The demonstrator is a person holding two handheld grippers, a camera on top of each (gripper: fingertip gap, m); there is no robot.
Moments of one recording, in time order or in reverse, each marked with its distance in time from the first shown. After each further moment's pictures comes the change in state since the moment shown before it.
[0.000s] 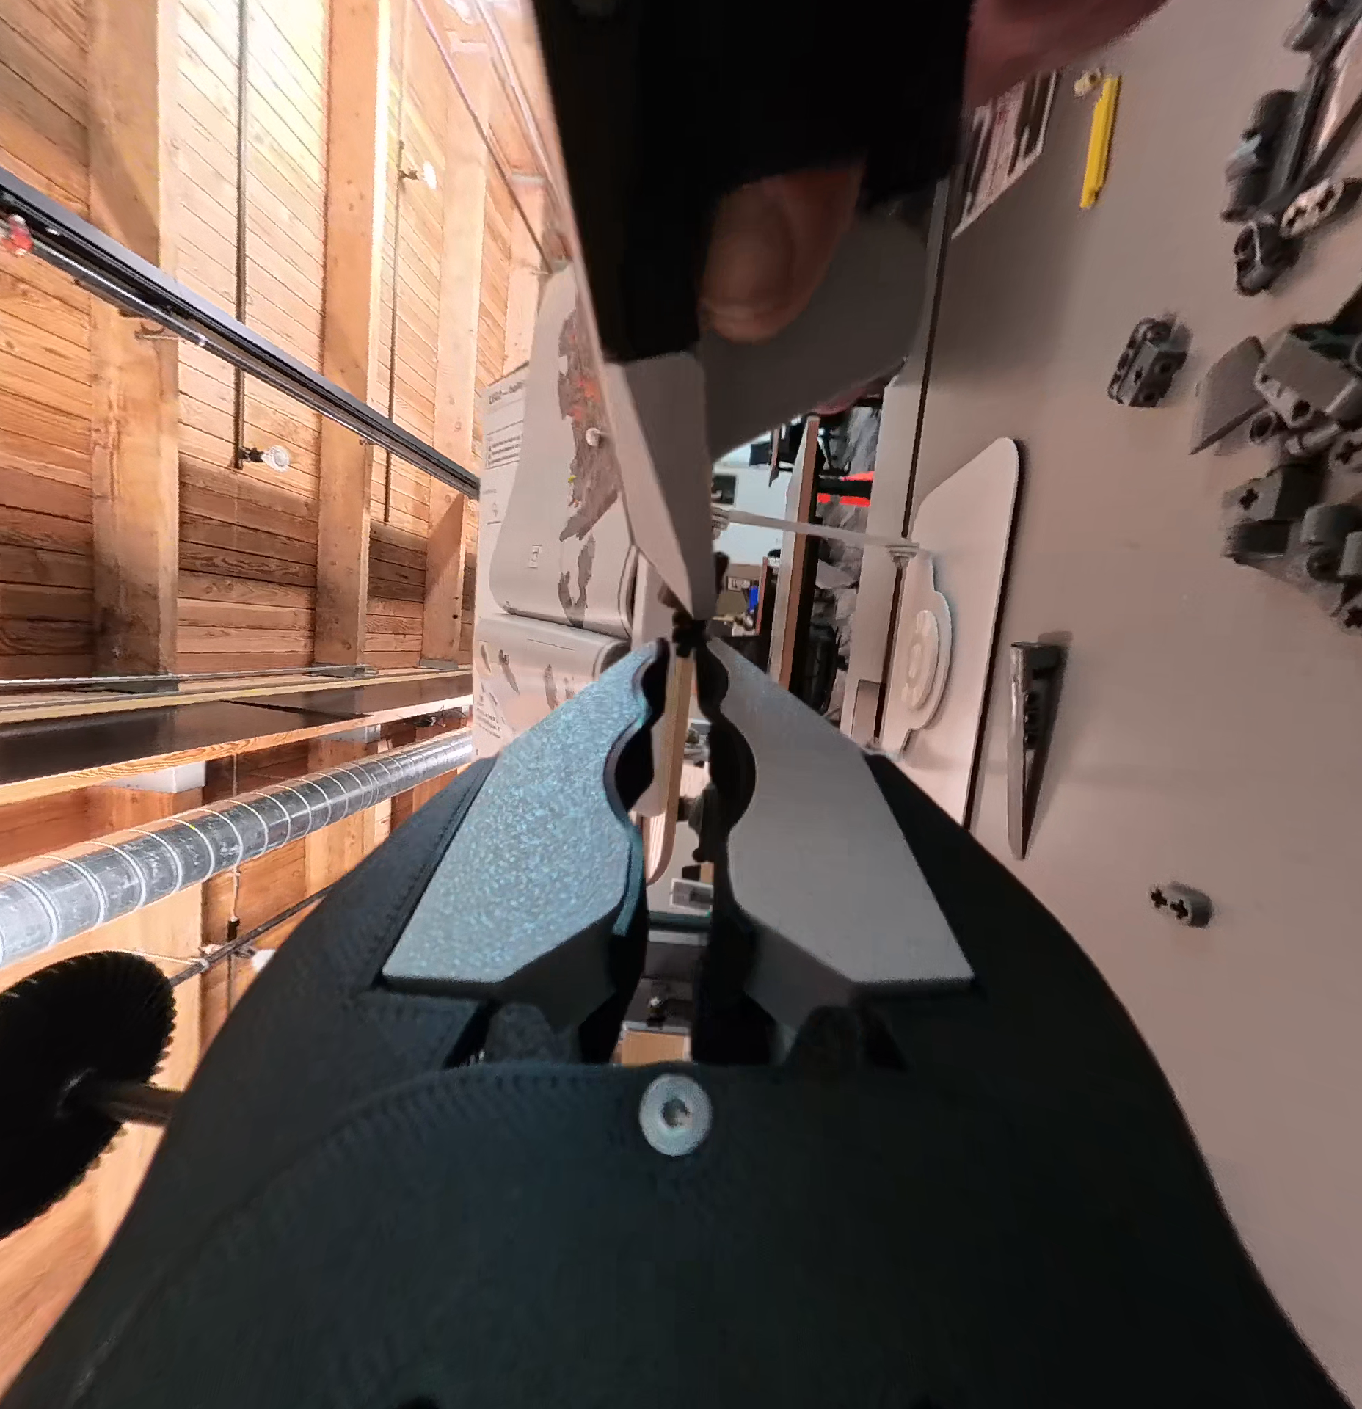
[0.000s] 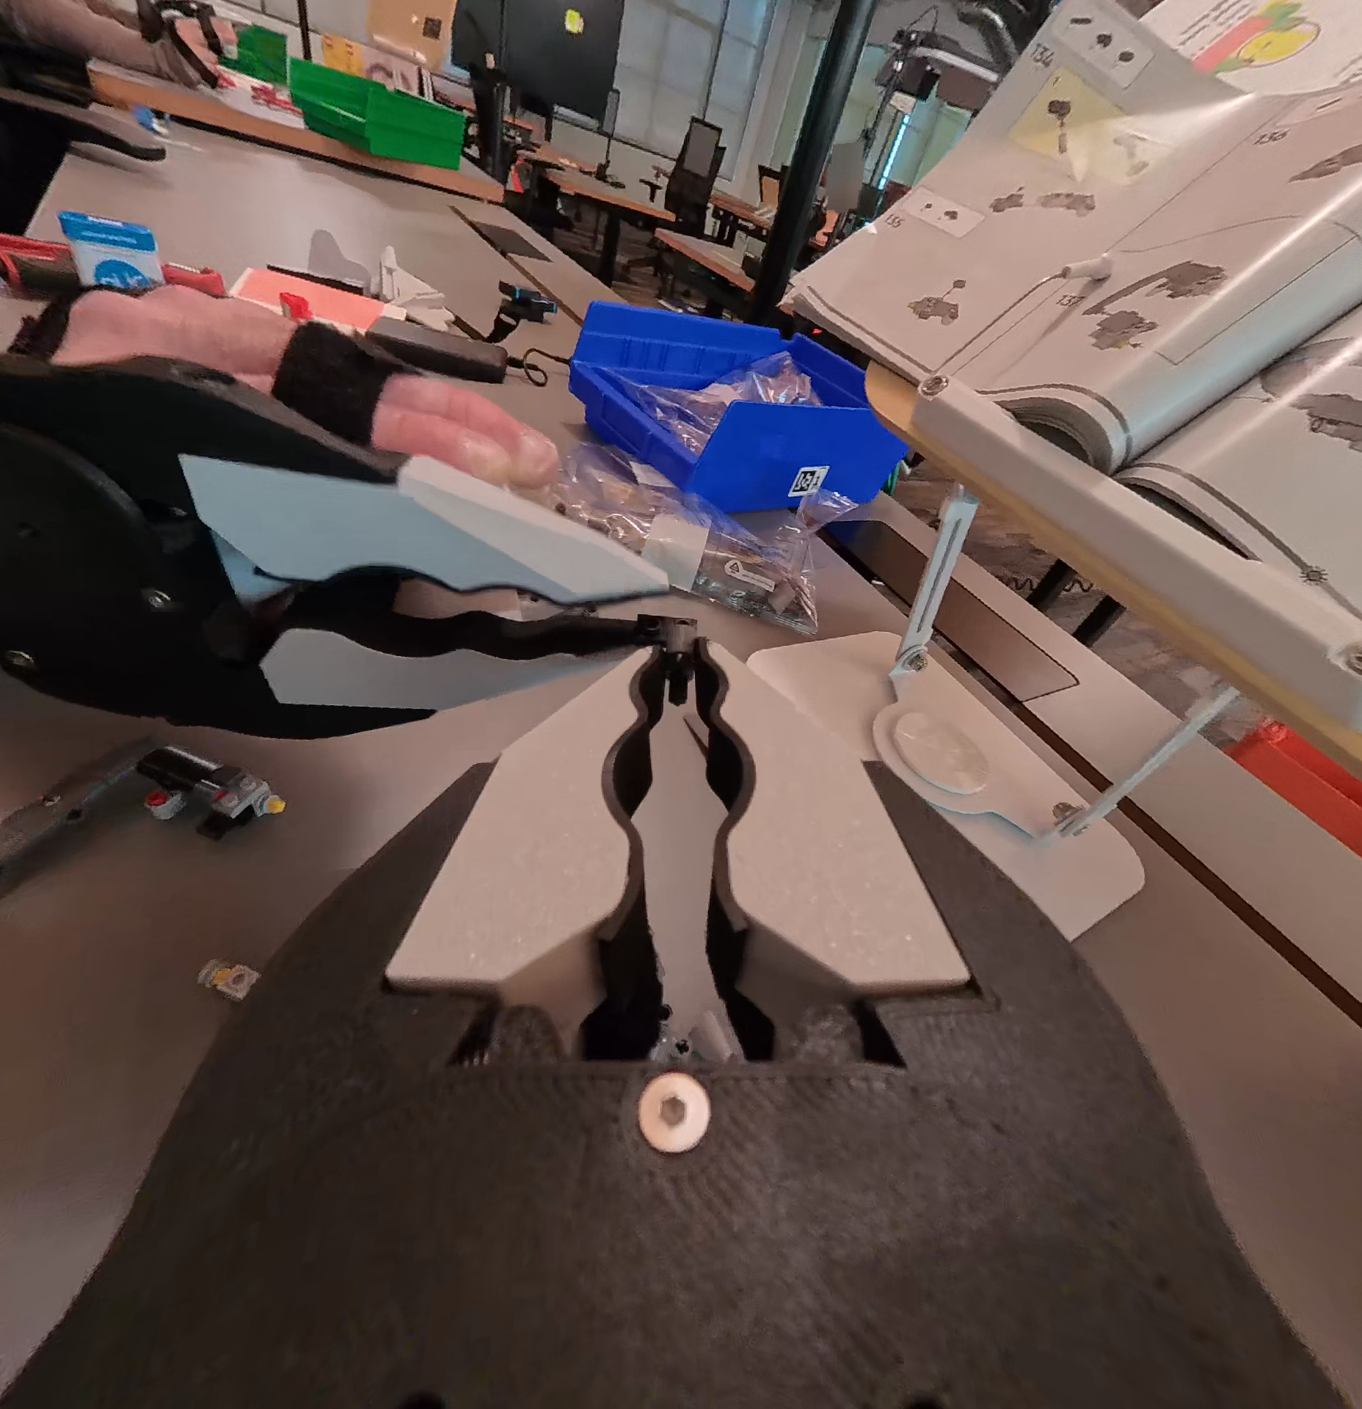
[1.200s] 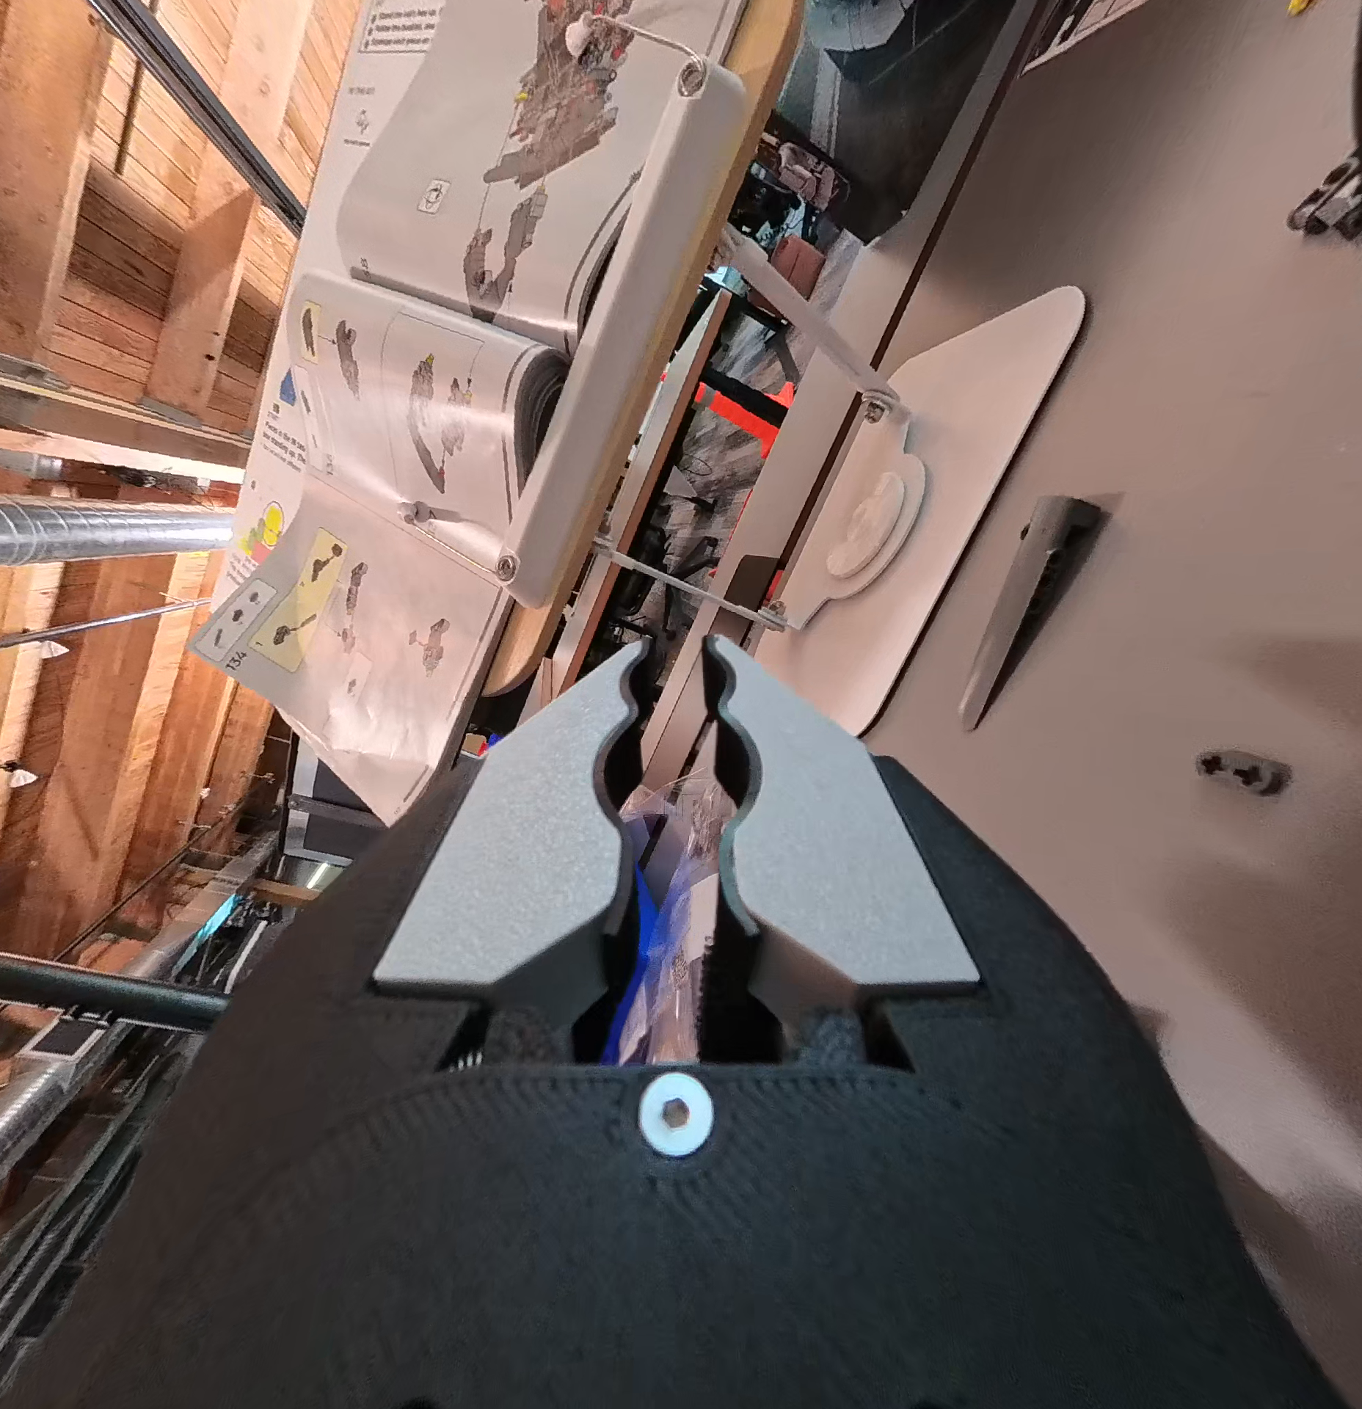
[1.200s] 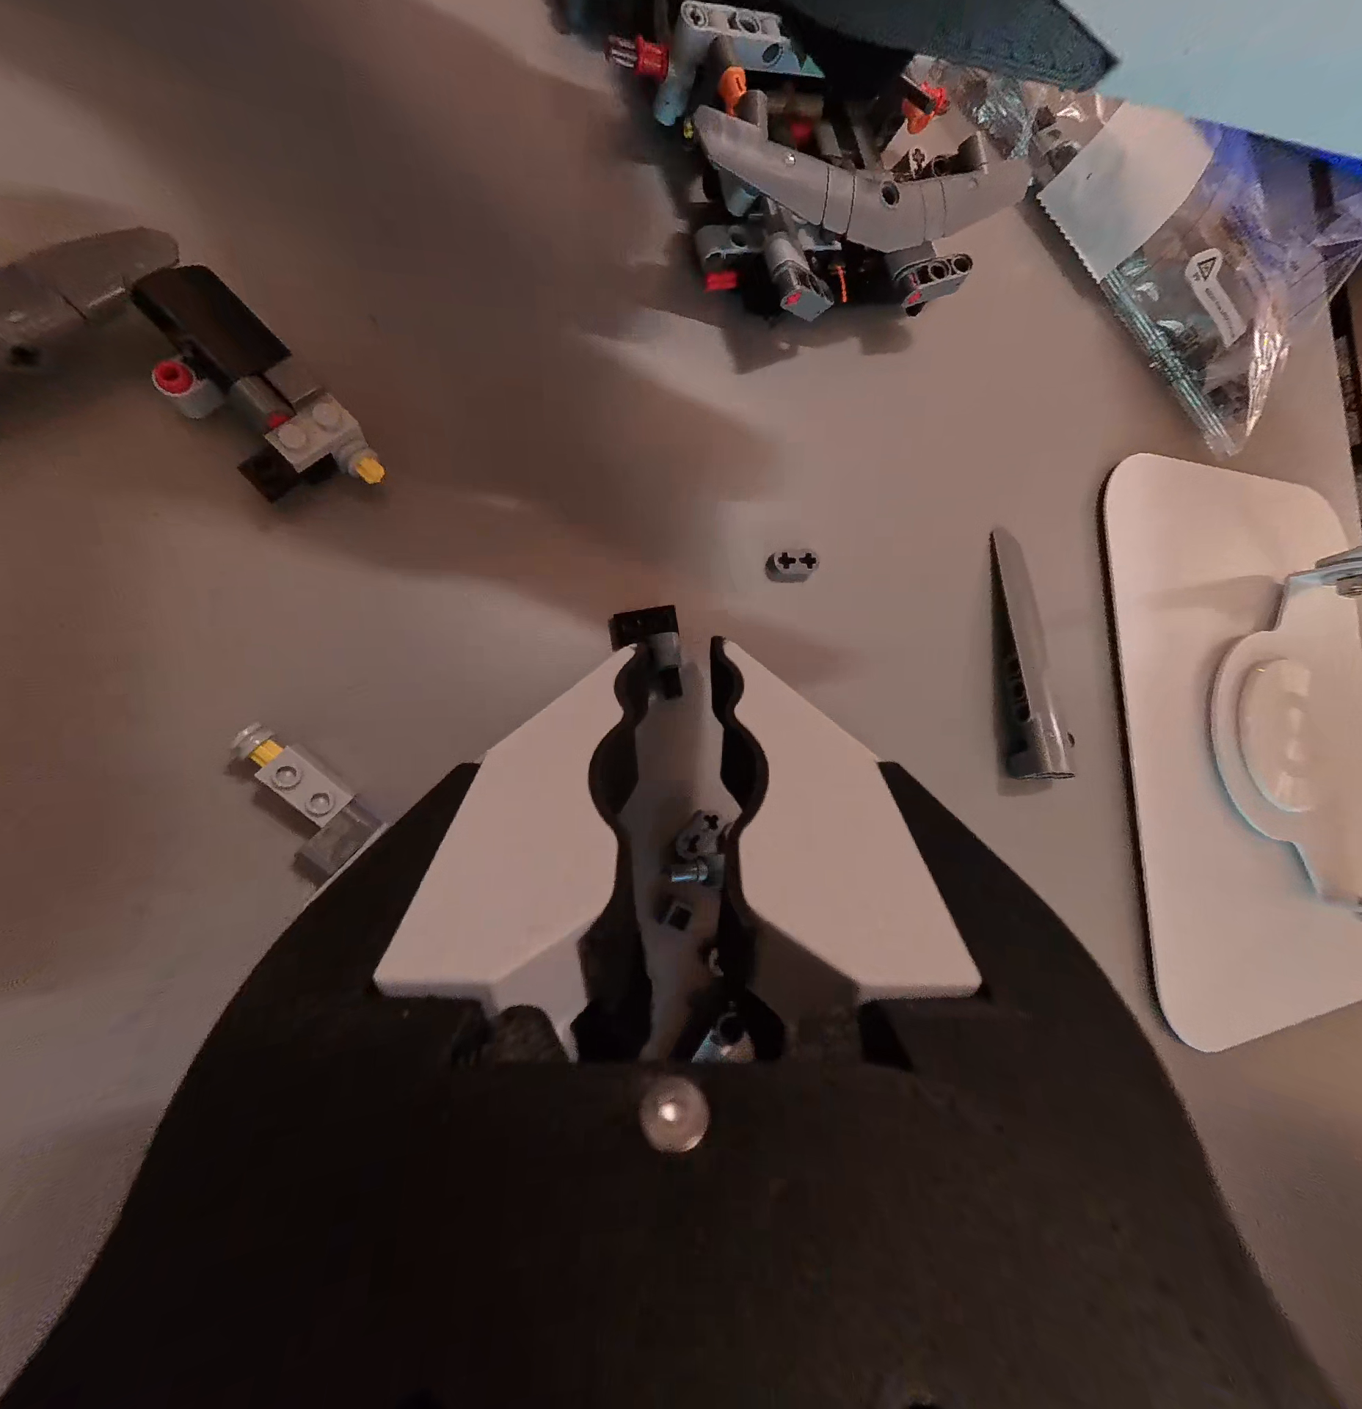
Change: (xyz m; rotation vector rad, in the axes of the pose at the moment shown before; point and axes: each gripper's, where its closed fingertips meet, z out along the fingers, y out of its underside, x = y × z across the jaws) left arm 0.009 0.097 0.009 -0.172 0.148 -0.415; right arm -0.078 0.110 0.037 -0.554 -0.331 -0.301
